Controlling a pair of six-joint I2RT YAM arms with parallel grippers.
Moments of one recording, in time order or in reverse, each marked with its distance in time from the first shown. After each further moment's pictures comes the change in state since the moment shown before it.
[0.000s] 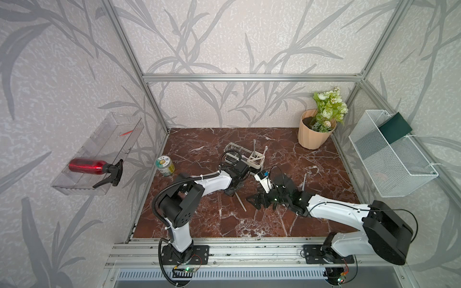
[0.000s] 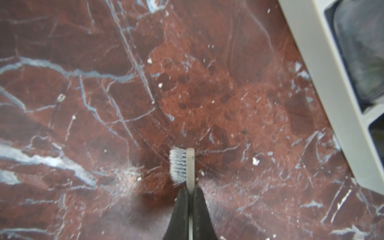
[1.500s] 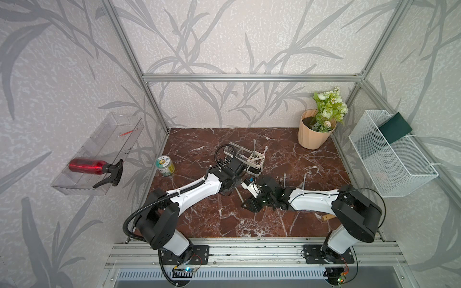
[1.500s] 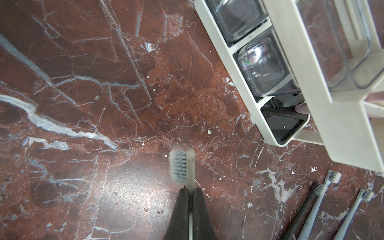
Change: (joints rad) left arm -0.019 -0.253 -0.024 -0.044 0.001 -0.005; right arm 0.060 0.283 0.157 -0.100 -0.134 0.013
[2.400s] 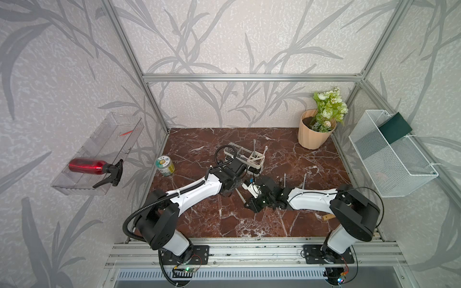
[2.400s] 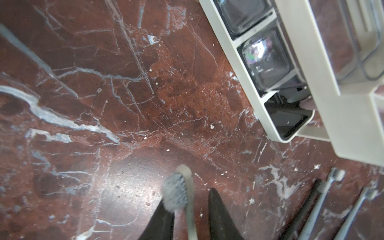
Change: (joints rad) left arm -0.005 -0.013 0.002 -0.034 -0.002 0.005; right arm 0.000 0.013 0.019 -0.063 0.035 0.006
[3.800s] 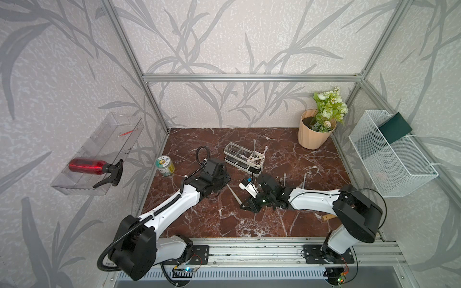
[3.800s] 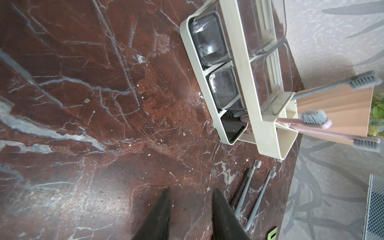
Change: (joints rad) left arm 0.203 -0.285 -0.230 0.259 0.259 -0.018; right arm -0.007 -0.023 0.000 0.067 -0.178 -0.003
